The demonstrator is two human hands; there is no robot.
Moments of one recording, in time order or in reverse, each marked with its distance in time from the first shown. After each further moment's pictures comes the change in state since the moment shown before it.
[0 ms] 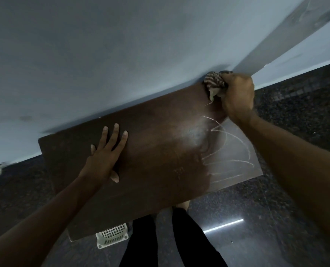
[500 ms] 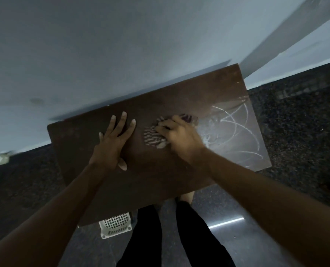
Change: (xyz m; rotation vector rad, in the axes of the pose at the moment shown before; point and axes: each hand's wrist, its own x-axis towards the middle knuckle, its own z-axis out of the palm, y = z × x) left_hand -0.001 -0.009 0.011 -0.151 0.129 0.031; right_hand -0.142 -0.105 0.048 0.082 -0.223 -0.739
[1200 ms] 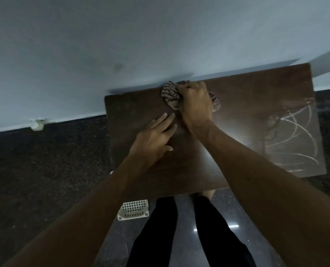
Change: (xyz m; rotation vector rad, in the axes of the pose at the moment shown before) left_hand -0.038 -0.048 0.021 0.101 0.269 0.266; right_hand 0.120 -0.105 0.027 -0.018 0.145 0.374
